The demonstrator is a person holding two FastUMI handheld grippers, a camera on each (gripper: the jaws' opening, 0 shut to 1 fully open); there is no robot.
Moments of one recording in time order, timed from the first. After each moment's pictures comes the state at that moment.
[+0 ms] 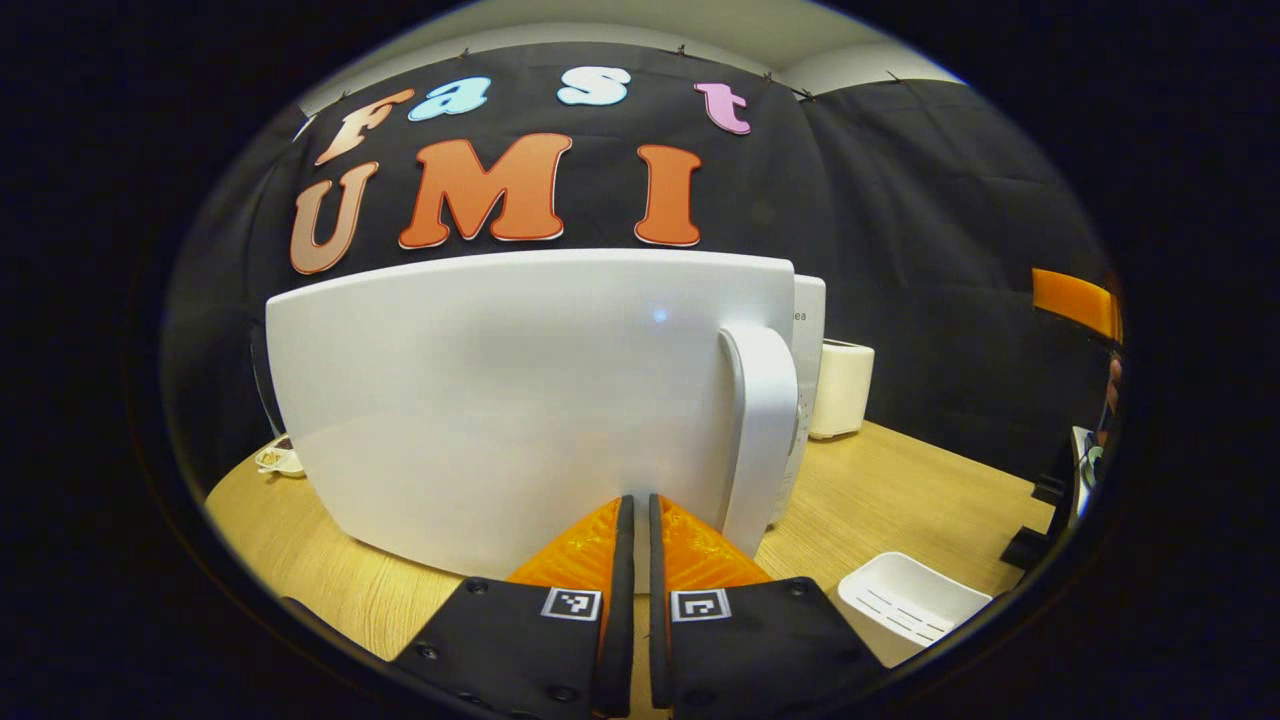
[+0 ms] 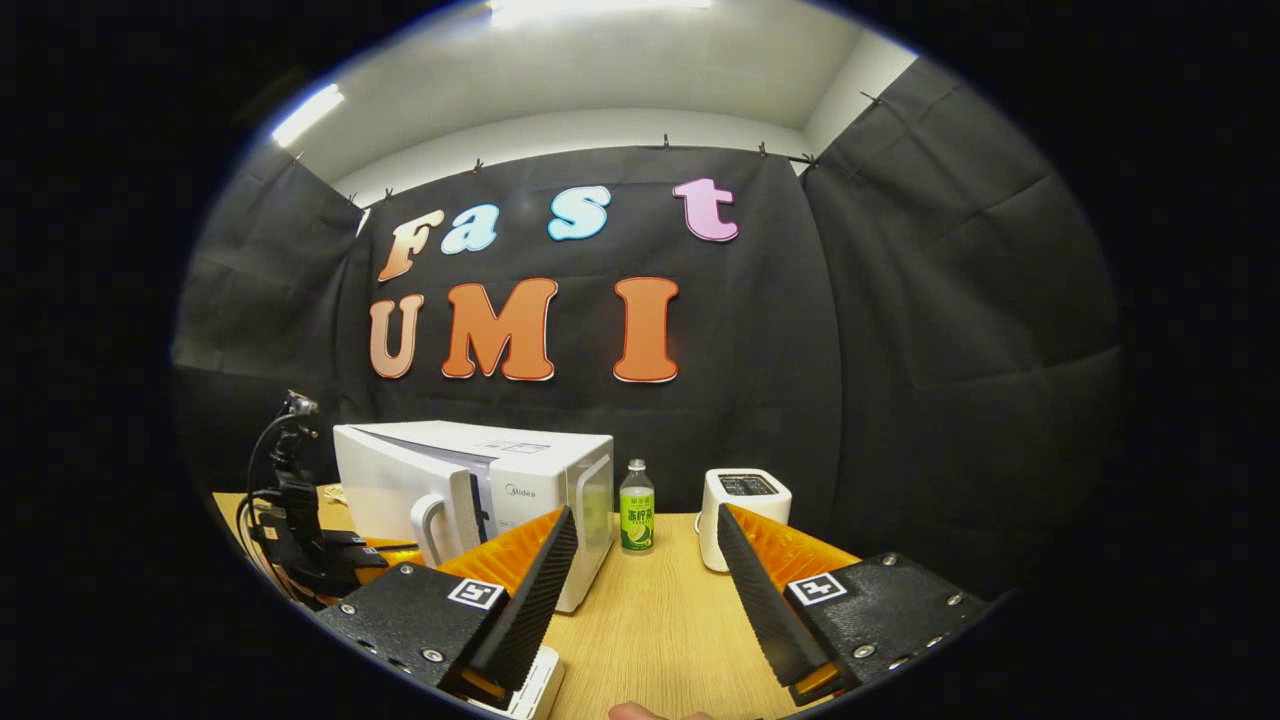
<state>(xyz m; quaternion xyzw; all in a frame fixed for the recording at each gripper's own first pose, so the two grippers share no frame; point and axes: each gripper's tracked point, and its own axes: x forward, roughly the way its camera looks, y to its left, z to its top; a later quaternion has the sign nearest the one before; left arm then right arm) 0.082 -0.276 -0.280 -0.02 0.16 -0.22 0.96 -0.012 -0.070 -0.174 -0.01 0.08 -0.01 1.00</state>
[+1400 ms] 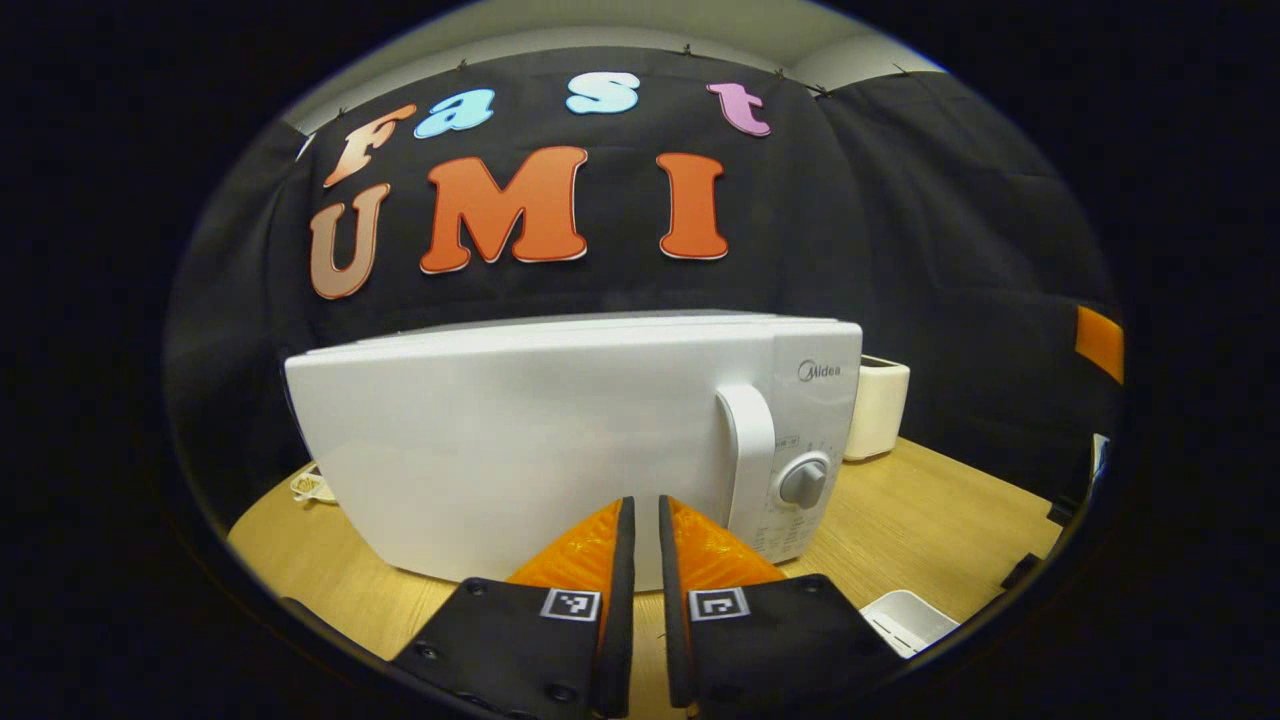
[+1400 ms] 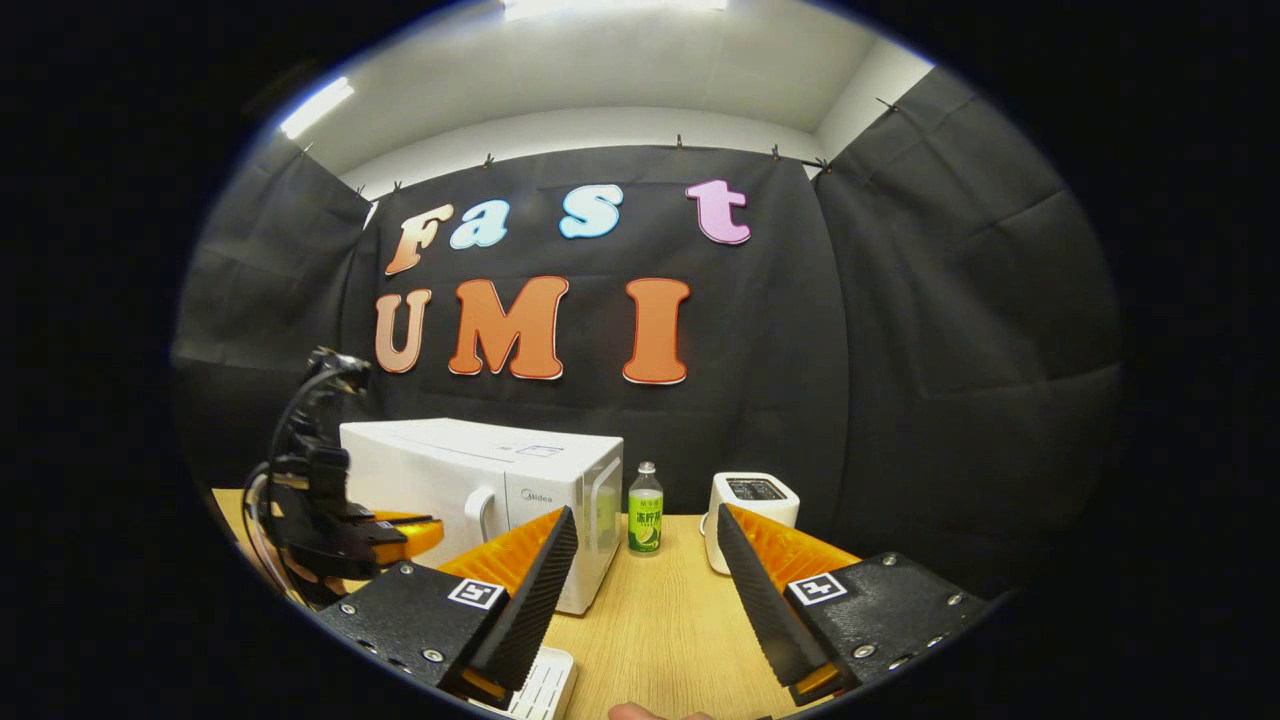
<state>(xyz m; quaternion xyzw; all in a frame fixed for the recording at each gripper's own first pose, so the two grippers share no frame) 0.090 -0.250 -0.211 0.00 0.14 -0.17 0.98 -0.009 -0.047 -0.153 -0.03 0.07 -0.01 1.00</state>
